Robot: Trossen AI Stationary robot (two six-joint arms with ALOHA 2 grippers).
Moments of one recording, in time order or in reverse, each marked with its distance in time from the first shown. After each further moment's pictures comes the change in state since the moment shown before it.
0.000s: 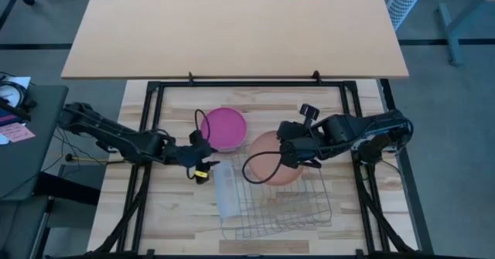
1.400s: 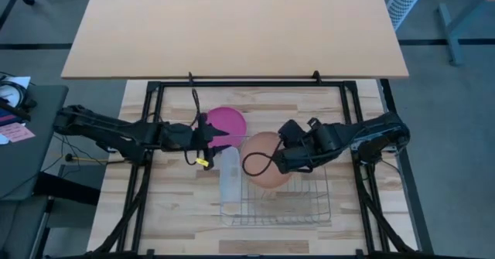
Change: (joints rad) left arm 0.140 -0.072 0.058 0.240 0.082 0.290; right arm 0.013 0.014 -0.132 0.008 -0.101 0.605
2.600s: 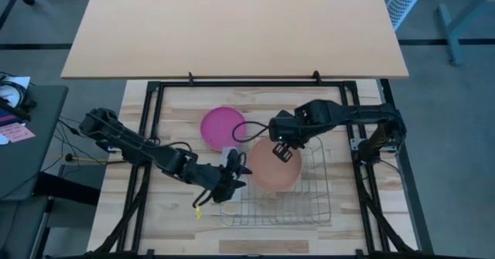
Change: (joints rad) left arm -0.268 0.423 0.379 -0.127 -0.081 0.777; right arm -0.226 -0.013 -0.003 0.008 -0.377 -0.351
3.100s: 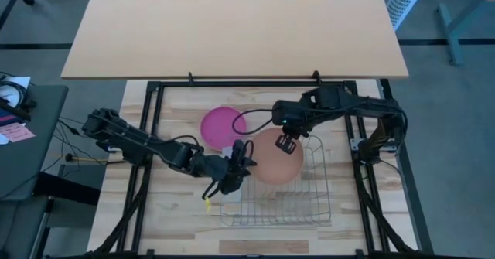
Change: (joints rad) left arm 0.082 0.025 0.038 -0.004 -0.007 0.037; right arm -0.064 -0.002 0.132 -0.006 -0.021 -0.226
